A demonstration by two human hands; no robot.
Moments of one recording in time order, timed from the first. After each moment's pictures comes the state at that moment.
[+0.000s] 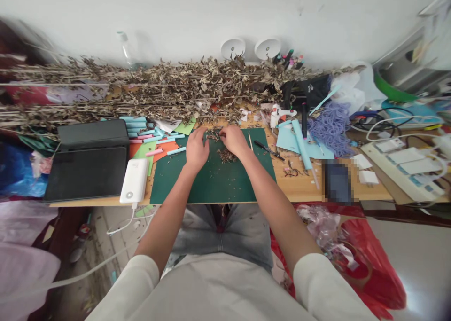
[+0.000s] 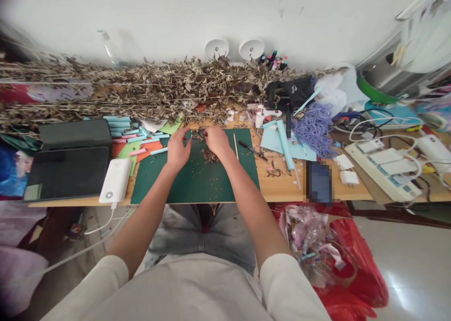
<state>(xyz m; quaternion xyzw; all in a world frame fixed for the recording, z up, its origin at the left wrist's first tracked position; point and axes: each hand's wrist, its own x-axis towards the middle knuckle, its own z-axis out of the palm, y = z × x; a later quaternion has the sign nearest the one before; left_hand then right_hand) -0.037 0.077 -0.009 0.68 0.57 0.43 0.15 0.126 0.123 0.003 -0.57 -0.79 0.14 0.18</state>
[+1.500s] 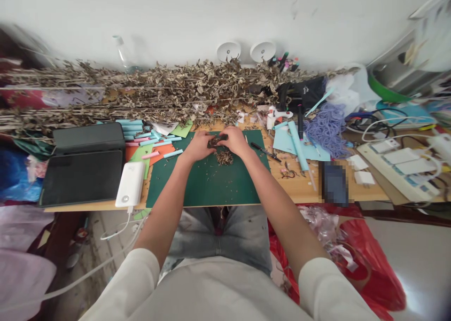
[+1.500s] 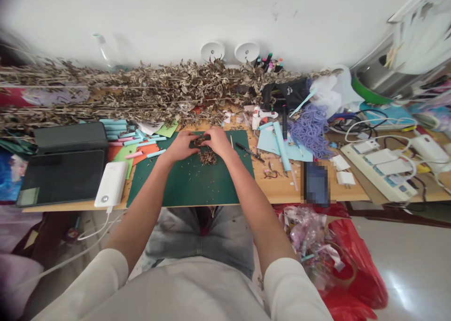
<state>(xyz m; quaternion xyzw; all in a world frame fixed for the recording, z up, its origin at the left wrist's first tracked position) -0.041 0.118 -0.005 0.84 0.46 0.22 0.15 0.148 0.136 -0.011 -0.52 -0.80 0.17 0.25</state>
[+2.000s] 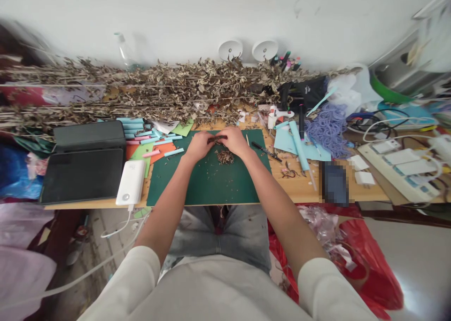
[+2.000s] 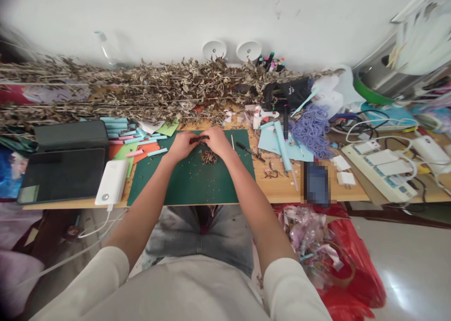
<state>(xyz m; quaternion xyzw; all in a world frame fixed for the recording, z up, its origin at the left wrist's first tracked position) -0.036 0.114 -0.003 0.82 0.51 0.21 0.16 0.142 0.134 -0.006 -0.45 -0.83 0.18 0.27</state>
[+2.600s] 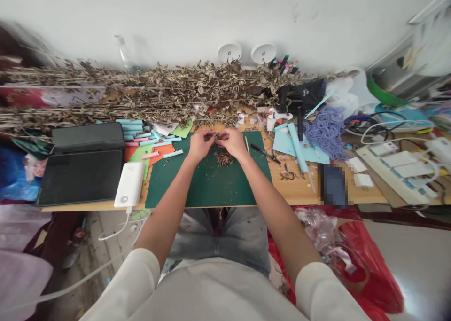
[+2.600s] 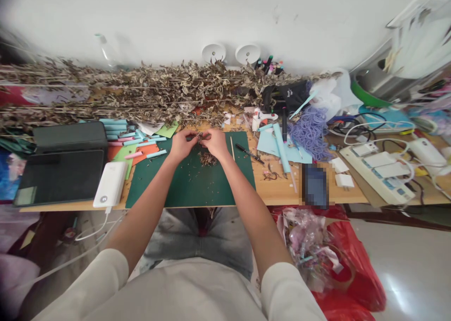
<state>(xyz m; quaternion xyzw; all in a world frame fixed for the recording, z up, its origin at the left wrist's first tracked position) -0.023 0.116 -0.009 0.66 0.58 0.40 0.27 0.129 0.119 -0.008 -0.54 -0.59 0.43 0.41</state>
